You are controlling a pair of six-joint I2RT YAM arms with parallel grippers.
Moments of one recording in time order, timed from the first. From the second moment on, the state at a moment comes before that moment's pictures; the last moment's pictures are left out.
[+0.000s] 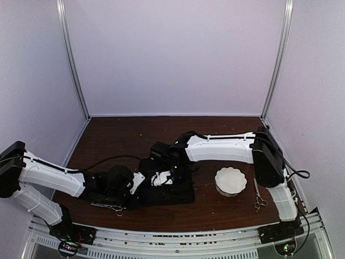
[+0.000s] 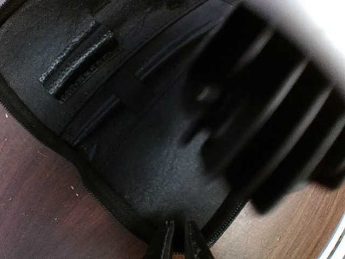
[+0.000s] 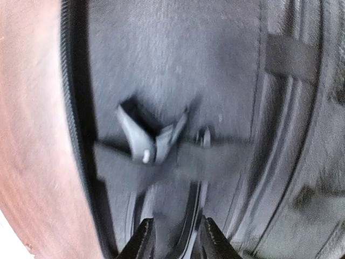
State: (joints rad) left arm -1.04 1.39 0.50 -0.02 -0.07 -0.24; right arm 1.07 2.26 1.88 -1.09 0.03 -0.60
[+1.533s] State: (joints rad) left arm -1.08 1.39 0.50 0.00 -0.10 -0.24; right arm 1.04 2.29 1.89 -1.02 -0.09 -0.52
